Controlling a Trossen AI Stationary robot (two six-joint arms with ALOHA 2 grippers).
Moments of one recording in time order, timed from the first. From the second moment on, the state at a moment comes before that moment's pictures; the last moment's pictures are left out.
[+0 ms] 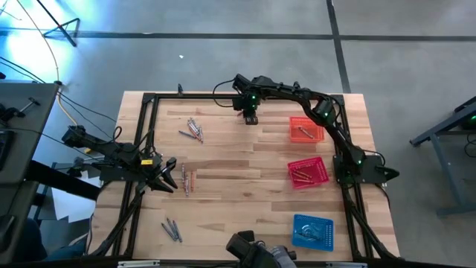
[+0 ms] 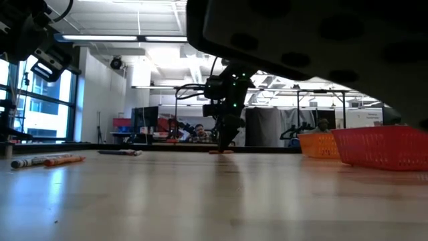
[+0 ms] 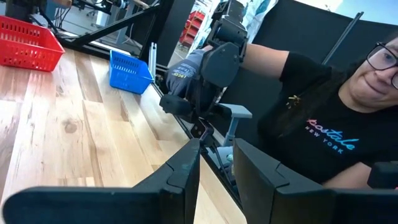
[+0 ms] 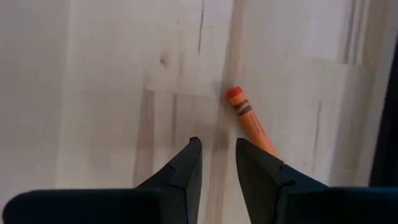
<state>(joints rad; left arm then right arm) -0.37 0.07 0.02 0.03 0.22 -0.44 -0.57 2.42 2.04 -0.92 -0.17 -0.70</state>
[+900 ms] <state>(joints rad) -0.37 0.07 0.02 0.03 0.22 -0.44 -0.64 2.42 2.03 -0.92 -0.10 -0.83</state>
